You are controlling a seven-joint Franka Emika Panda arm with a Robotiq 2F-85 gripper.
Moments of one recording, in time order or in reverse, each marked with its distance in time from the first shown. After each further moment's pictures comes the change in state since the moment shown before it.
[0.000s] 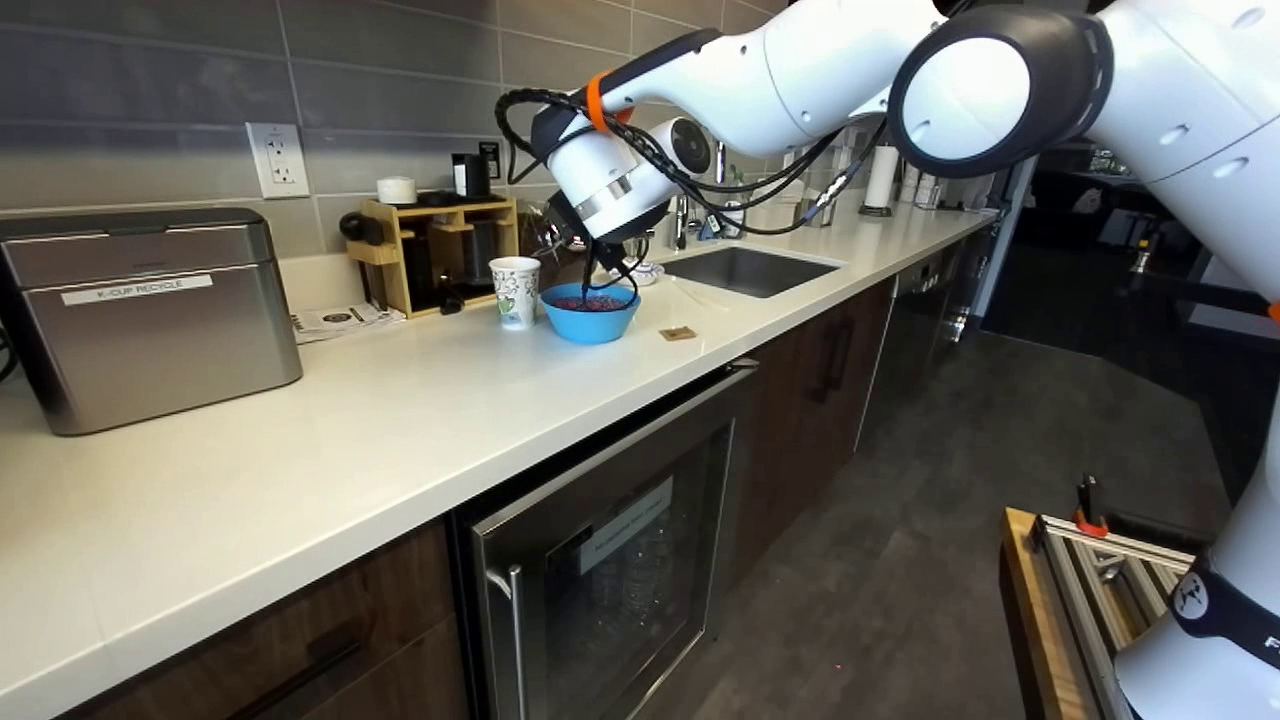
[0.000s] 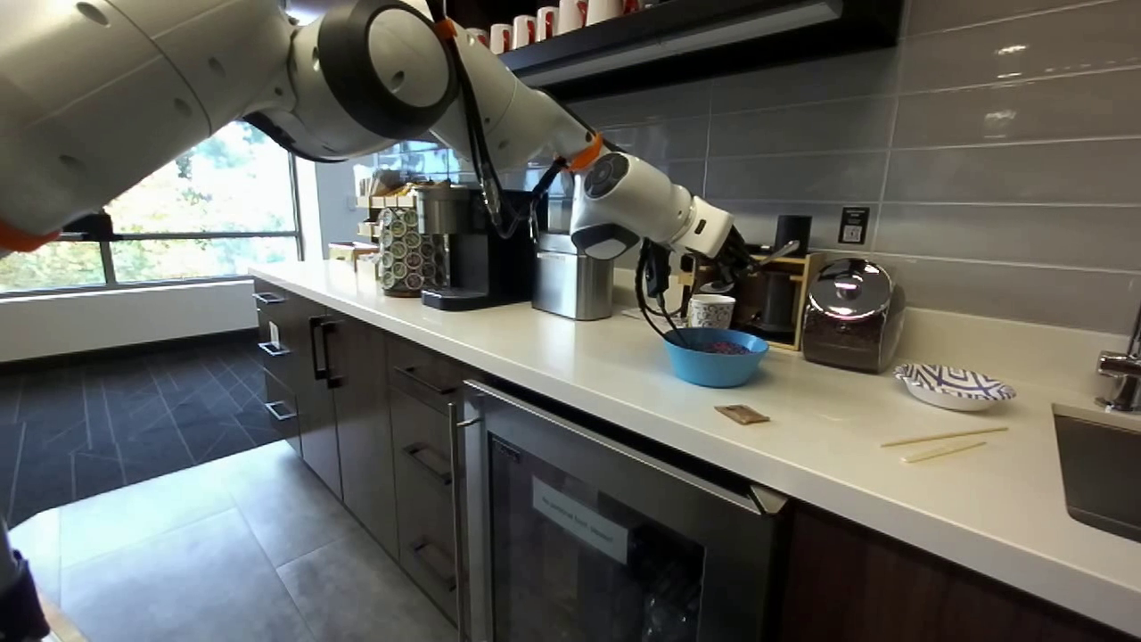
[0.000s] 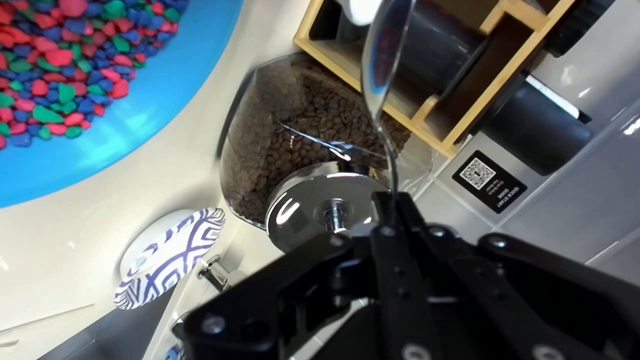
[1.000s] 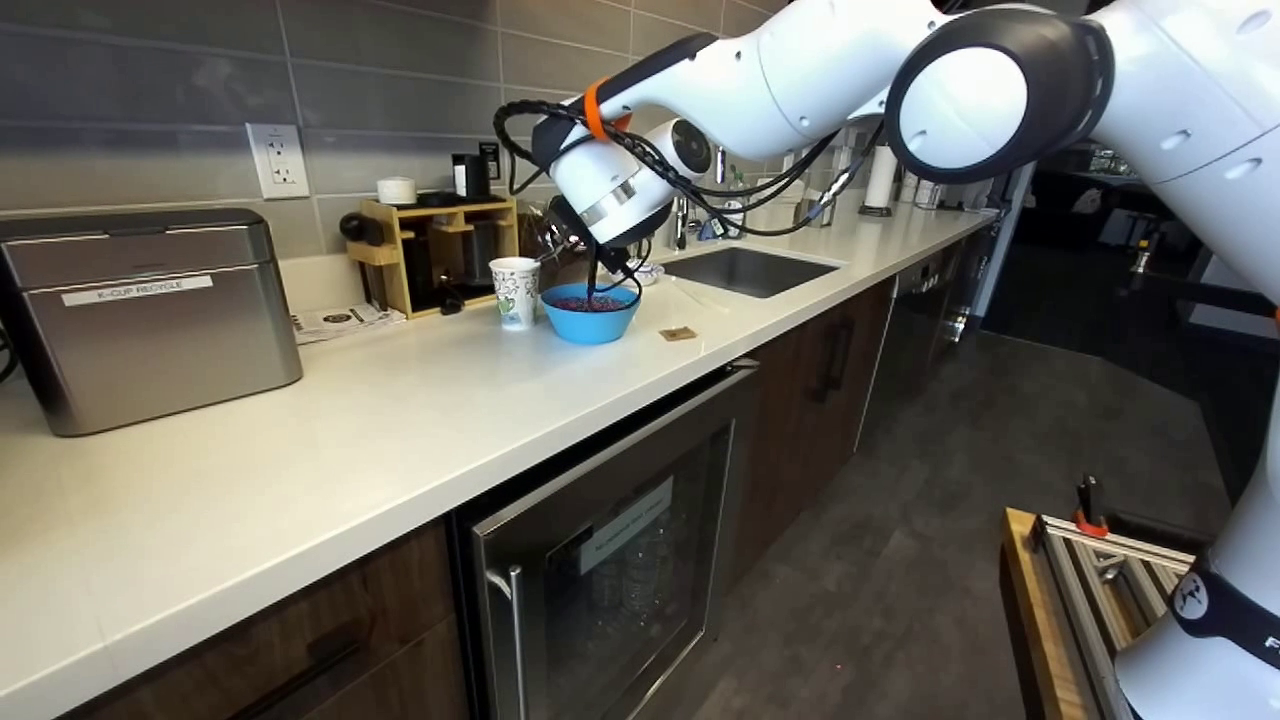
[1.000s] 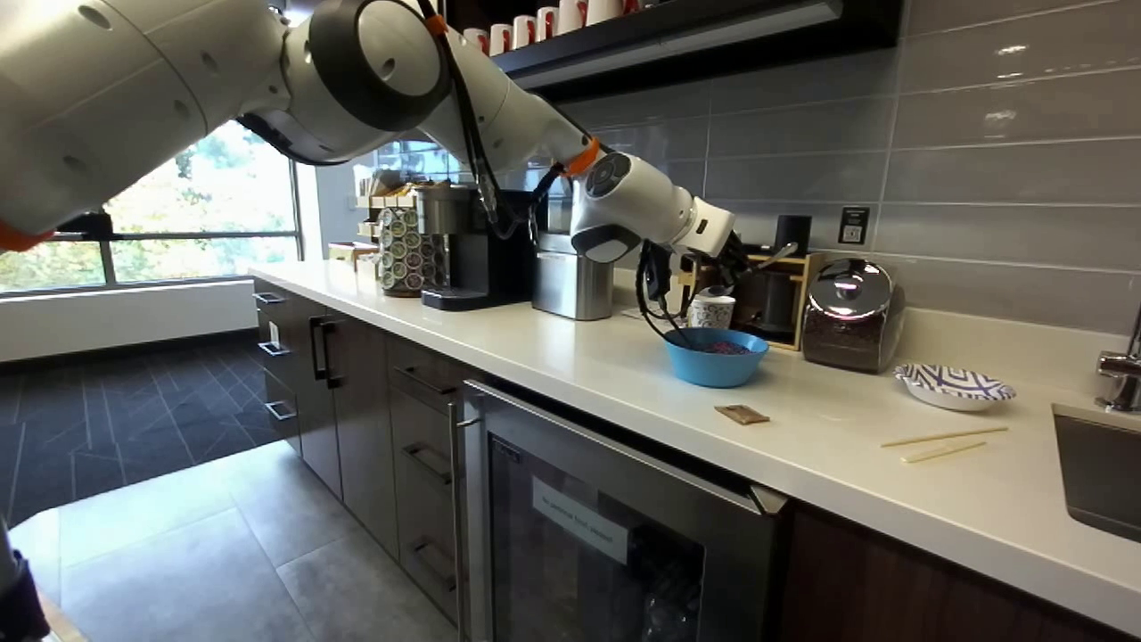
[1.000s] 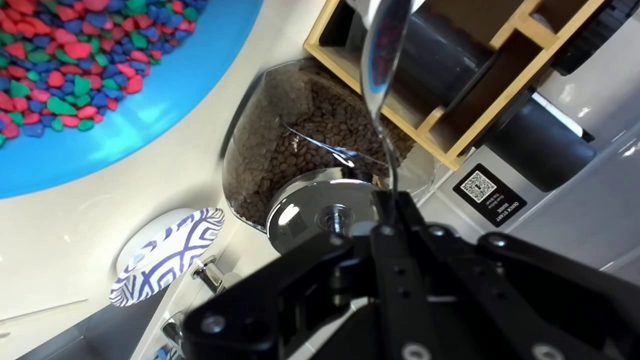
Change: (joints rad) arm 0.053 -0.001 -0.089 -0.028 0.002 -0.049 0.010
